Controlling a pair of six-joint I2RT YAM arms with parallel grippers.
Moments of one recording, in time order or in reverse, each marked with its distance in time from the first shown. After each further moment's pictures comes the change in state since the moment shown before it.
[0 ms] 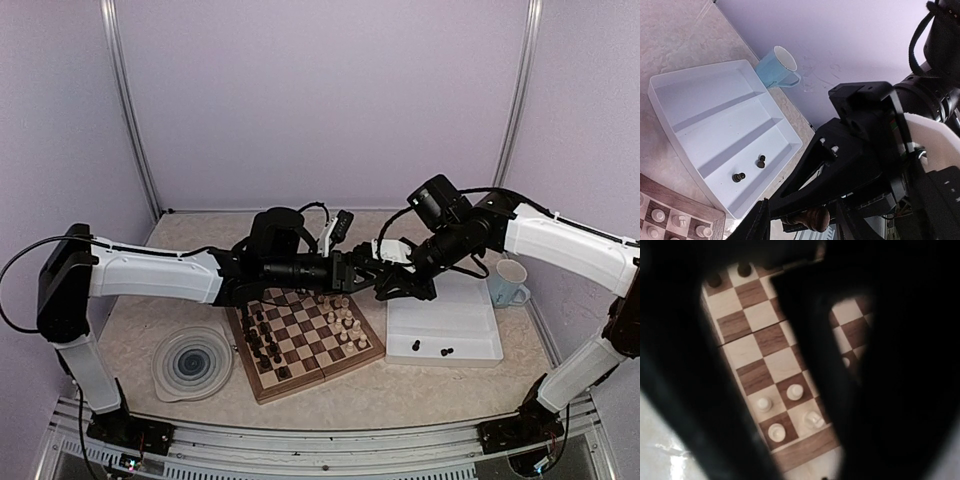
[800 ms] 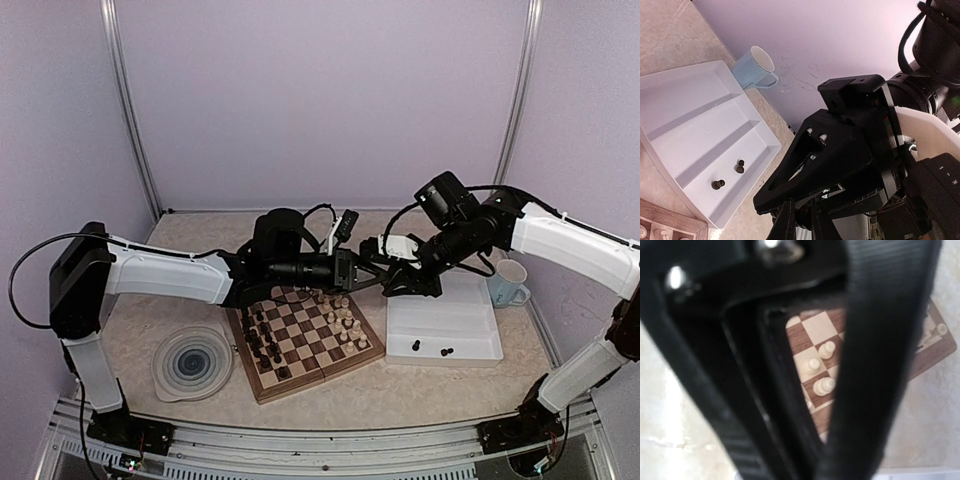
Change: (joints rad) left arm 0.014 0.074 0.013 0.138 0.111 -0.073; right arm -0.027 -0.022 -0.002 -0.014 0.037 0.021
